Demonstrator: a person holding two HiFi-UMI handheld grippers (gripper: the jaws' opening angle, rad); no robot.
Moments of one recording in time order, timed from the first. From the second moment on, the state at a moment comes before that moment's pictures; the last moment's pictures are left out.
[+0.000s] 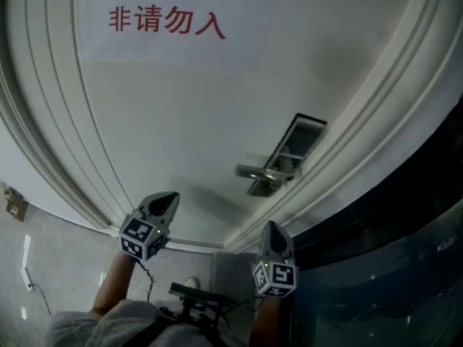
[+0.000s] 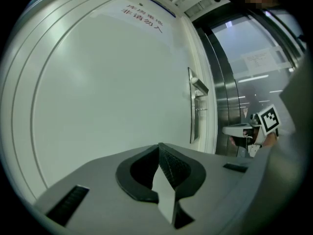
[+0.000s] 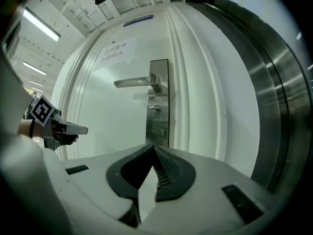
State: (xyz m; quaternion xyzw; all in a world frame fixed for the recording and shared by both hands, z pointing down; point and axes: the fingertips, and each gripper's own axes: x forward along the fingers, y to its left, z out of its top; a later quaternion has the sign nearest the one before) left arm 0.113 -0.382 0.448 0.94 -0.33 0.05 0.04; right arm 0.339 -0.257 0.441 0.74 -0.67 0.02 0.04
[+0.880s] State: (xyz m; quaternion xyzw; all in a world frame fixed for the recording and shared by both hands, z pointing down) left arm 0.094 -0.373 0.451 0.94 -0.34 0.05 0.04; right arm 0.327 -0.279 0.374 0.70 -0.59 -0.26 0.30
